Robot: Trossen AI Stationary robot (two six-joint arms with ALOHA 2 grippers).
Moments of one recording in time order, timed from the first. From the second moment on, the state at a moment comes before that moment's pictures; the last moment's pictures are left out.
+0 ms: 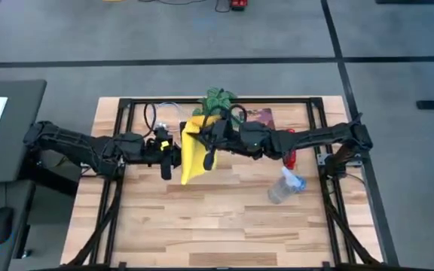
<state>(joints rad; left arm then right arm) -0.21 0.97 0.78 0.12 -0.24 -0.68 0.08 1.72 1.56 0.15 0.37 0.00</state>
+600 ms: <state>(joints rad) -0.21 0.97 0.78 0.07 -0.26 -0.66 0.10 1.72 1.55 0.06 0.36 0.02</state>
